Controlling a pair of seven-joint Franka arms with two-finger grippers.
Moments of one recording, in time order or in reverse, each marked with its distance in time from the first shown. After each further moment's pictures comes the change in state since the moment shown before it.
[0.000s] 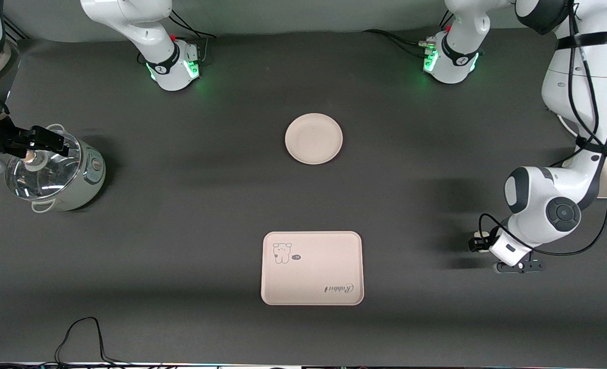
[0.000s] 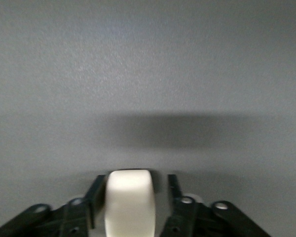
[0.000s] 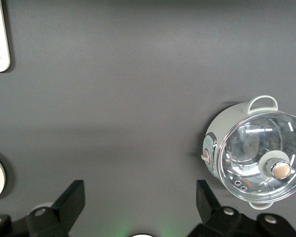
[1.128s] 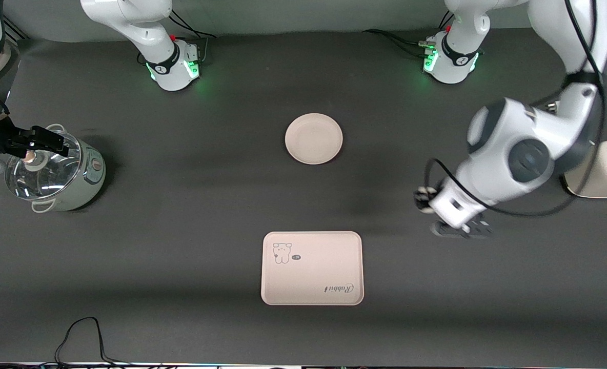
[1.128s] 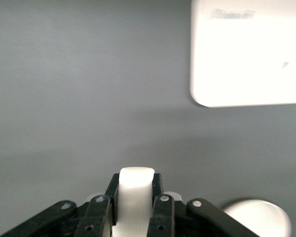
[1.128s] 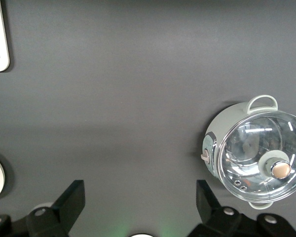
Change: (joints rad) left arm -0.022 -0.336 -0.432 0.074 -0.079 -0.504 -0.317; right arm -0.001 0.000 -0.001 -0.002 0.000 0.000 -0.002
